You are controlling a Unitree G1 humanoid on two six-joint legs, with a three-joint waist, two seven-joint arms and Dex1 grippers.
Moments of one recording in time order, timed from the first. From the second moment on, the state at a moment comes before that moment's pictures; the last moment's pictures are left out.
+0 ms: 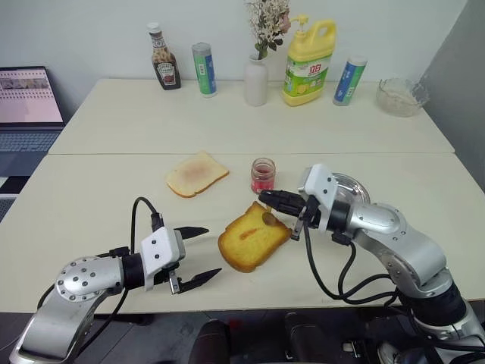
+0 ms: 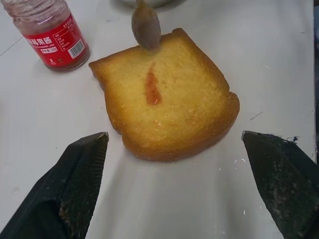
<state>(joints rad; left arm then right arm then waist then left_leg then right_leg) 0.17 0.80 0.11 -0.50 -0.33 0.23 -0.97 -0.42 -0.49 0.20 -0.52 0.49 0.67 0.59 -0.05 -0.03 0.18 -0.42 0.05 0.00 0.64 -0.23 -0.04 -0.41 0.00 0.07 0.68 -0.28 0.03</state>
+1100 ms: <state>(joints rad) 0.15 0.81 0.10 -0.52 -0.34 0.27 -0.98 -0.30 -0.14 -0.22 -0.24 1.16 1.16 0.02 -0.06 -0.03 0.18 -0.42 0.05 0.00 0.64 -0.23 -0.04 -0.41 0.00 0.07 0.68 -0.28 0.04</state>
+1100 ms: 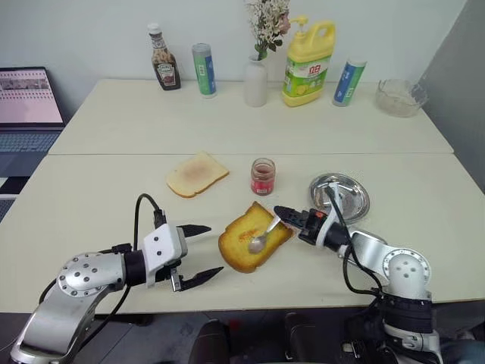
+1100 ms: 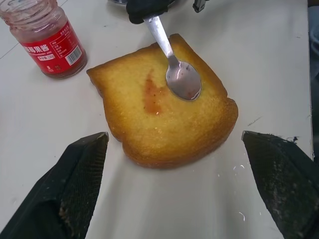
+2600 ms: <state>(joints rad) 0.11 0.81 0.08 -0.52 -0.34 0.28 -0.97 -0.38 -0.05 -0.17 -0.09 1.24 1.12 -0.13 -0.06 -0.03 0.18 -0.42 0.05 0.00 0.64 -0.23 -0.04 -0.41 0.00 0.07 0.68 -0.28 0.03</state>
